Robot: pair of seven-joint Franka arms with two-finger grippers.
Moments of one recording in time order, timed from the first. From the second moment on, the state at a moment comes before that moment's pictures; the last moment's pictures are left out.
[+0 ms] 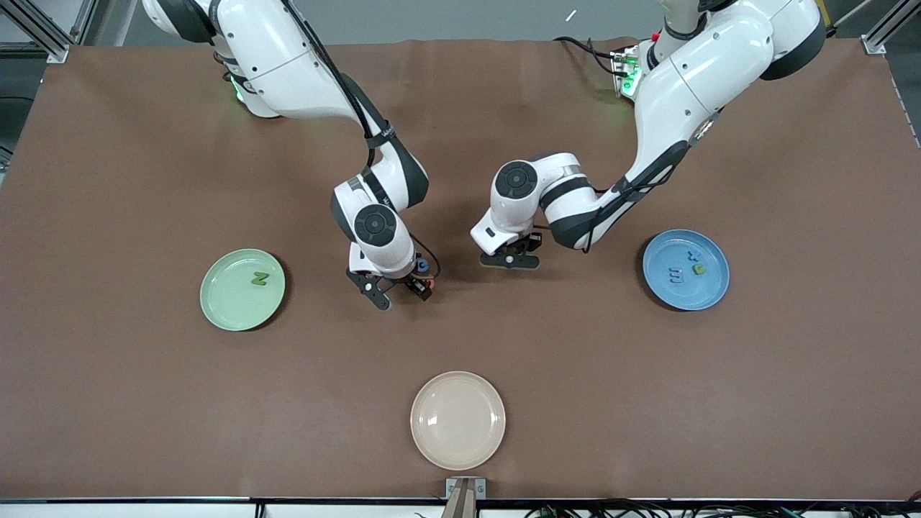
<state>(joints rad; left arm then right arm) -0.05 0.82 -0.77 -1.84 0.76 2.29 -1.11 0.69 0.73 -0.07 -1.69 0.13 2.42 1.33</state>
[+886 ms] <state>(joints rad) -0.01 0.78 -0.78 -1.85 0.76 2.26 -1.12 0.69 0.73 -0.08 -1.69 0.07 2.42 1.36</state>
